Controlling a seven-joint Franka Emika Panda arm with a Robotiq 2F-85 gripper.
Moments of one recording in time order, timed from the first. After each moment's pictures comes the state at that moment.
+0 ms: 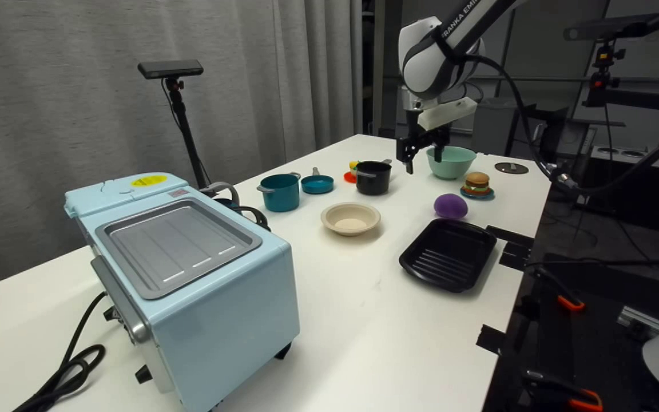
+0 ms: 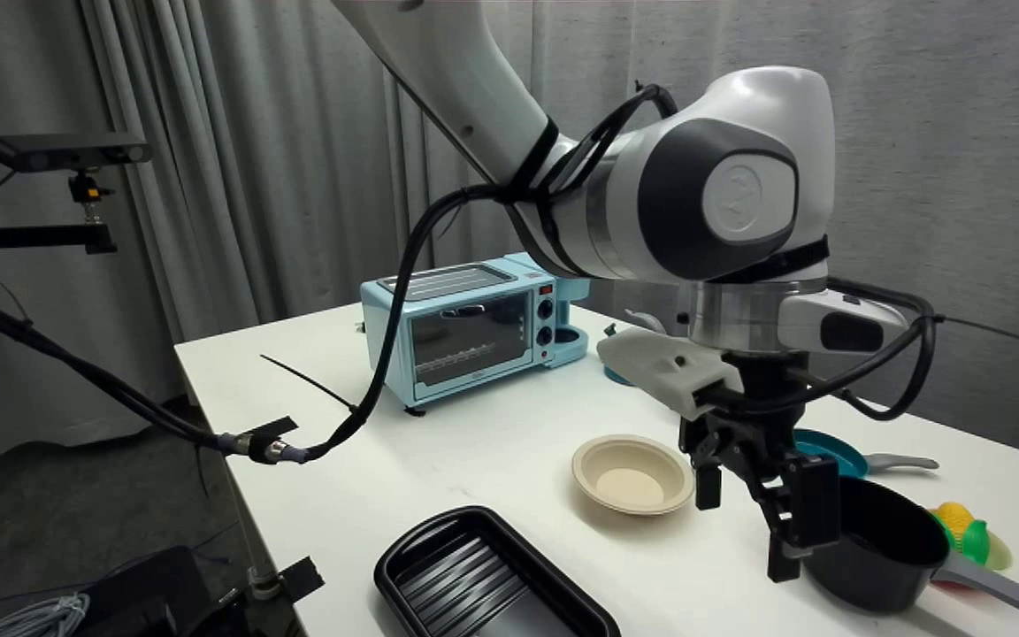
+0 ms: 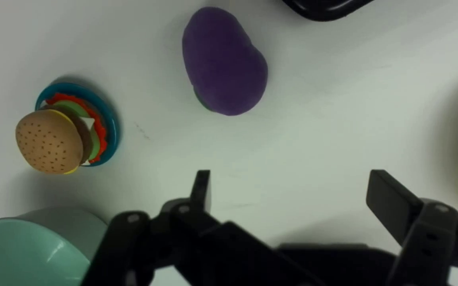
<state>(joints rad) -0.16 0.26 -0.27 -2.08 -0.17 2.32 0.28</state>
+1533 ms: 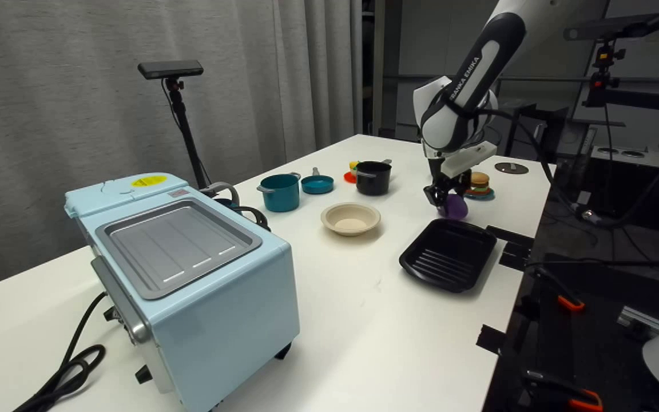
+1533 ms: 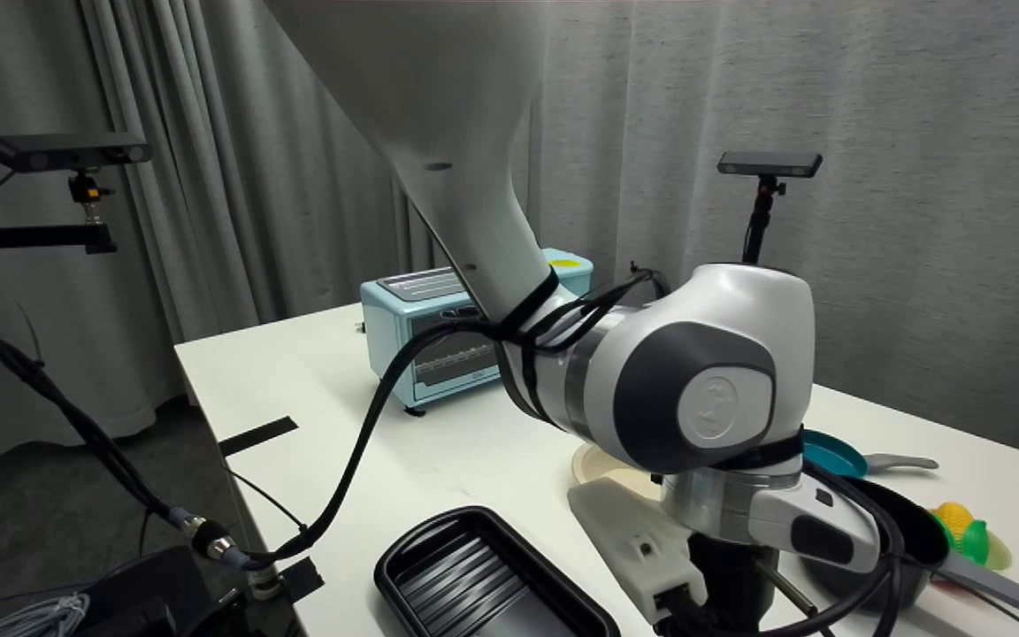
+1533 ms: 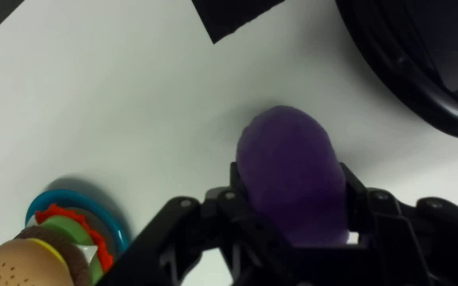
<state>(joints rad) -0.17 0.41 -0.33 -2.20 -0.21 2.44 0.28</state>
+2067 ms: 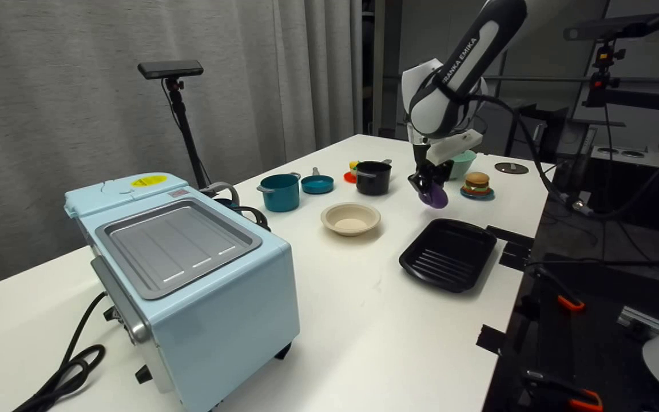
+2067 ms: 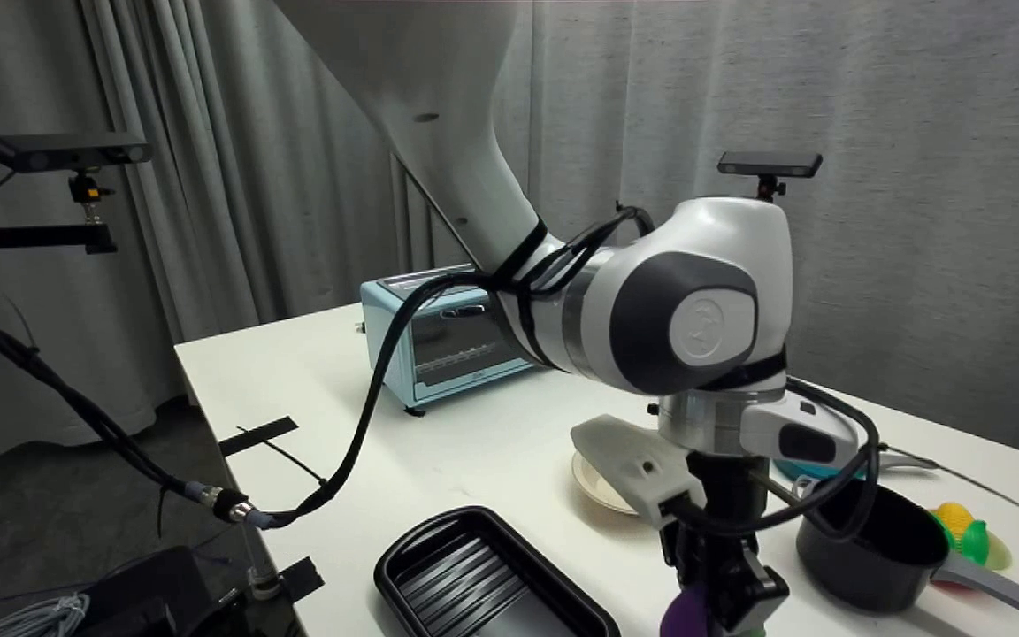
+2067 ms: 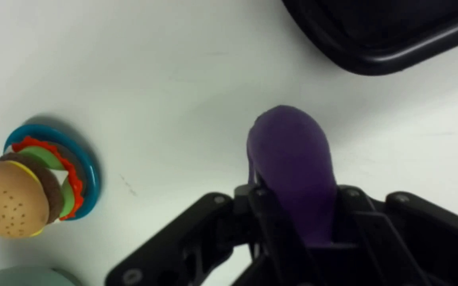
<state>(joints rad) -0.14 0.35 -0.30 -2.16 -0.20 2.44 0.28</state>
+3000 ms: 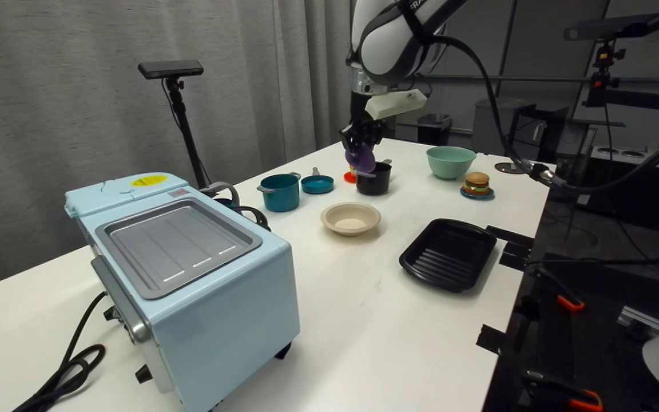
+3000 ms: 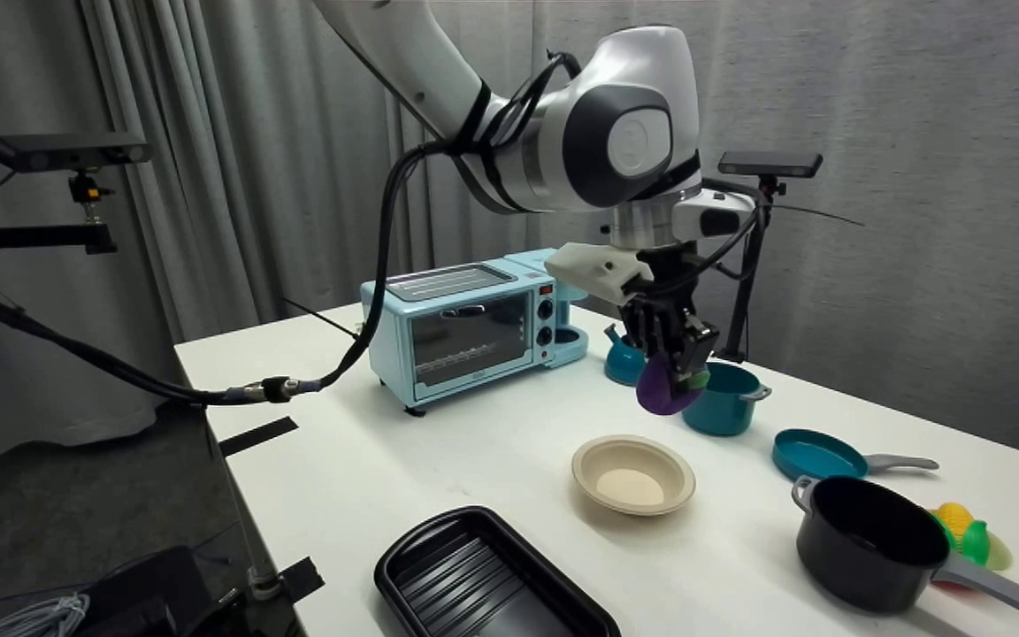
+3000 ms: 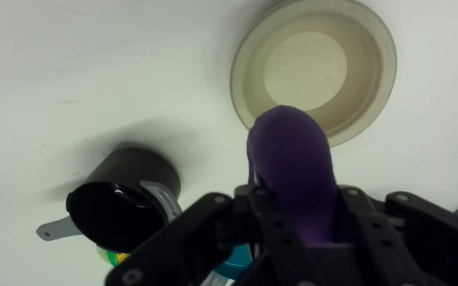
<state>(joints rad) -0.07 0.25 -0.13 -1.99 -0.10 2.44 0.28</state>
